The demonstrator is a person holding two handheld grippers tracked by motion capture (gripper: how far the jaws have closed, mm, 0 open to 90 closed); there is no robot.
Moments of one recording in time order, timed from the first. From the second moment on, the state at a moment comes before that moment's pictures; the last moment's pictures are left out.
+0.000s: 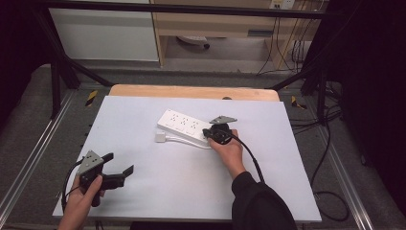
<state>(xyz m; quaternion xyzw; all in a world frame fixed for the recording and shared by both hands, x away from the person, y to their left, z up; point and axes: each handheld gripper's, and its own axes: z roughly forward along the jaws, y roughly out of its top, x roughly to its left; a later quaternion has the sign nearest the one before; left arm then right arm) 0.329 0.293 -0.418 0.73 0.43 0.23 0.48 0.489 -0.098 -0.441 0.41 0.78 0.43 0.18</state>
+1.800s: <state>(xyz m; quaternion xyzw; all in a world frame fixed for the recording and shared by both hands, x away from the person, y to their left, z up) 0.329 0.292 -0.419 0.73 0.43 0.23 0.48 0.484 -0.099 -0.449 0.41 0.77 0.45 0.19</state>
